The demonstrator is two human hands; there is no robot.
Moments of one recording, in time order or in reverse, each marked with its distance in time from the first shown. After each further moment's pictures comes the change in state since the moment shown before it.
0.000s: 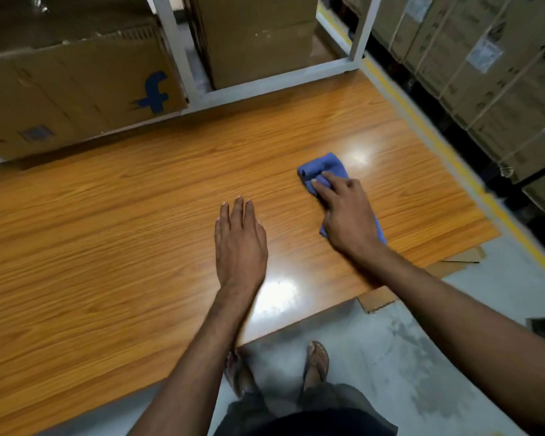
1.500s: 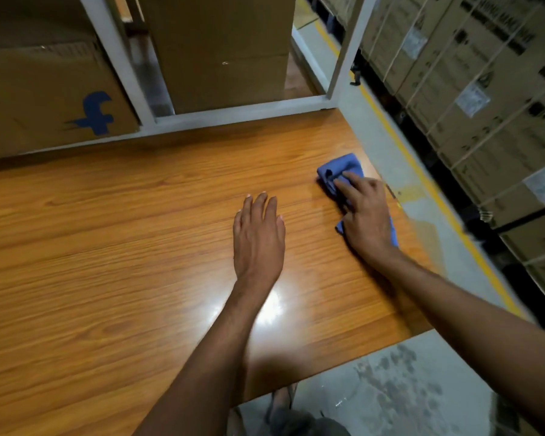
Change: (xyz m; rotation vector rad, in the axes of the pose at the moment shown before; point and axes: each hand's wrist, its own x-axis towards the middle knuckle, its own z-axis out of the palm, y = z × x) left_hand 0.103 0.138 0.059 -0.066 0.044 0.000; right_hand 0.094 0.142 -0.020 0.104 0.147 0.005
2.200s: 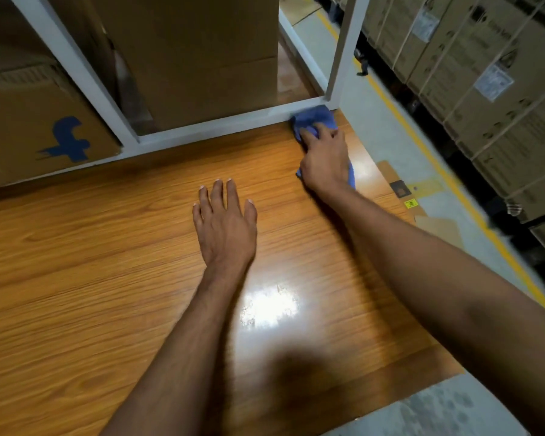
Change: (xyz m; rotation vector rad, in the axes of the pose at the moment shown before) left_hand 0.079 -0.026 -0.006 0.123 -0.032 -0.199; right_hand 0.155 -0.036 0.039 -0.137 -0.136 0.119
